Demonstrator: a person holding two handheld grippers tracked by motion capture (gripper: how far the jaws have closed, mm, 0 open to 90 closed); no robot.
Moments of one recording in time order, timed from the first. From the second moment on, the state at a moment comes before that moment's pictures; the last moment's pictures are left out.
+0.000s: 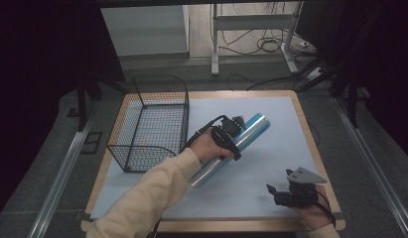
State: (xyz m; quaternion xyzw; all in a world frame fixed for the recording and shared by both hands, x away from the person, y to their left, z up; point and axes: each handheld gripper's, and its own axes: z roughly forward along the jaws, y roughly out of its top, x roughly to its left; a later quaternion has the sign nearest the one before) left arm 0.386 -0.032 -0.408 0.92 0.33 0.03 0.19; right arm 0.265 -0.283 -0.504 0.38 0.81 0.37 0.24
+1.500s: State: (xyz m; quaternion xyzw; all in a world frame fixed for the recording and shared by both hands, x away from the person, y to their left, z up) left arm 0.408 -0.006 -0.371 0.91 0.34 0.06 0.21; right arm 0.266 -0.285 -0.504 0.38 0.81 0.37 0.25
